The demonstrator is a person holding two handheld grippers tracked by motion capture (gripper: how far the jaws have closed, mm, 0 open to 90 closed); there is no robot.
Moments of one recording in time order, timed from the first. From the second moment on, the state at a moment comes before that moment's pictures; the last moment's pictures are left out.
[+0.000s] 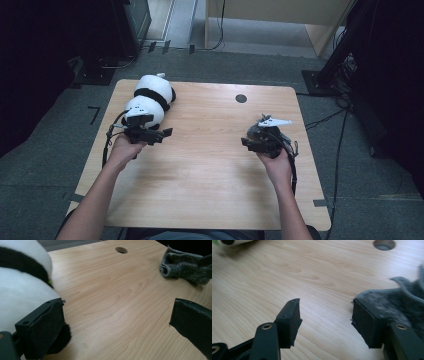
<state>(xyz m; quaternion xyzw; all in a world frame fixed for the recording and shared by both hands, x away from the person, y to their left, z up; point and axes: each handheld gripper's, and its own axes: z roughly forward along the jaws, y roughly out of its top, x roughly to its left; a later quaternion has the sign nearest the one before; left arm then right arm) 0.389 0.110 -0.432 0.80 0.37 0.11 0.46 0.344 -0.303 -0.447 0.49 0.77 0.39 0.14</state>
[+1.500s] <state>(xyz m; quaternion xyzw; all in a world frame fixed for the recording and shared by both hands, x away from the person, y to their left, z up) 0.363 0.027 -0.516 0.86 0.34 0.11 0.37 0.345 -0.213 -0.517 0.42 0.82 0.35 0.16</state>
